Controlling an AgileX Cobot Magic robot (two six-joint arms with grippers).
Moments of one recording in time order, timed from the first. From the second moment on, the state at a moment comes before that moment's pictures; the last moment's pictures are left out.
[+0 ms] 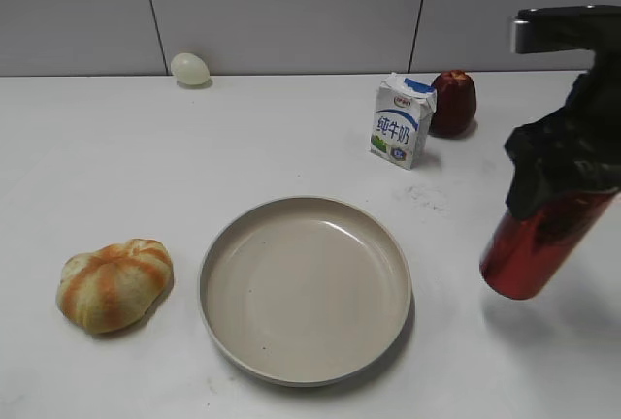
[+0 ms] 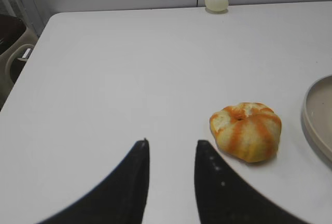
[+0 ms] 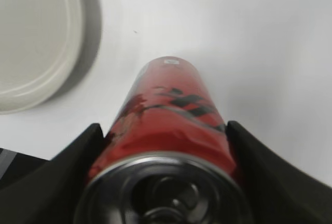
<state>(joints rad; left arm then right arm) -0.07 -0.01 -0.50 -0.05 1.04 0.08 0.36 1.48 -1.07 0.07 1.05 0.09</state>
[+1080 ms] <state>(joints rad) -0.07 -0.01 -0.50 -0.05 1.04 0.08 0.48 1.68 -1.07 0.08 0.85 0.09</state>
